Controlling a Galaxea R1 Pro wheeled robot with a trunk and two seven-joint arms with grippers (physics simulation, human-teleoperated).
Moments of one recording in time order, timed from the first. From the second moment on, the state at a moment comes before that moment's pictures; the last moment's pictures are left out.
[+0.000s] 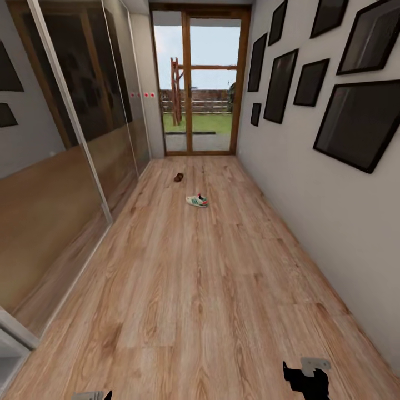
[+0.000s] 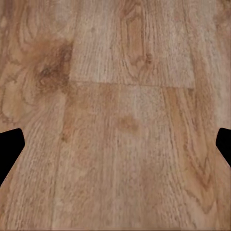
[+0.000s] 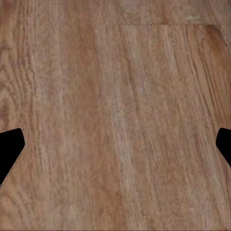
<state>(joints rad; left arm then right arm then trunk) -0.18 0.17 0.13 -0.38 0.16 -0.43 -0.29 -0.49 -0.11 -0.18 -0.03 0.16 -0.43 -0.11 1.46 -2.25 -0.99</state>
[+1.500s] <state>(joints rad) -0.18 0.17 0.13 -0.38 0.16 -0.43 -0.29 -0.49 -0.11 -0.18 -0.03 0.16 -0.43 -0.11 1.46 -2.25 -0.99</state>
